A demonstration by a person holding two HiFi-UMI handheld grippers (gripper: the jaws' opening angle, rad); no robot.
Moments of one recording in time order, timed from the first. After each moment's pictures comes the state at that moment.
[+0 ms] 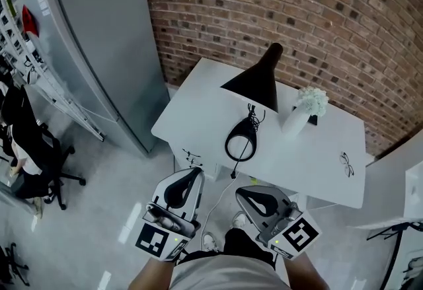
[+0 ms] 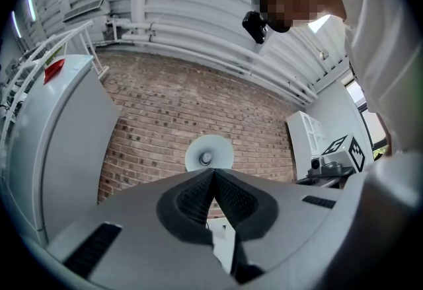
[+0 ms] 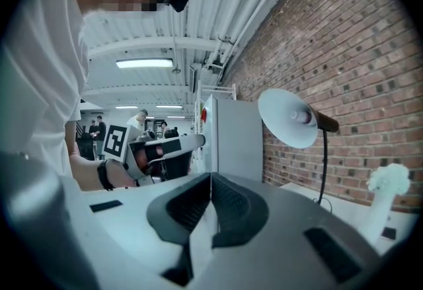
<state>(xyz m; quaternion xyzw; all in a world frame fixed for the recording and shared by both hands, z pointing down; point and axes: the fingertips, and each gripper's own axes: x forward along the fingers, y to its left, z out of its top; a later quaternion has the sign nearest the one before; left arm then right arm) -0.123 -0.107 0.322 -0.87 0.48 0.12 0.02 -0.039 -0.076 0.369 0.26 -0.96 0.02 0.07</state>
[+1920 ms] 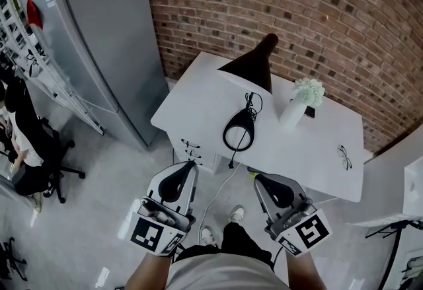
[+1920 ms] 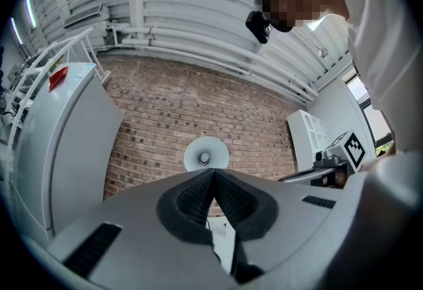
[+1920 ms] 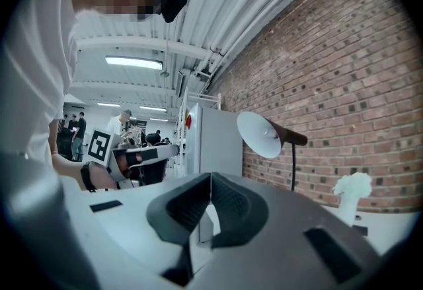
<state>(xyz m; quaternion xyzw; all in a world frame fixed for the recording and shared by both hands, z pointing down) -0.122 -0.075 0.323 -0.86 0.49 0.12 0.03 0.013 -0.062 0.350 0.35 -0.94 0.00 0.05</state>
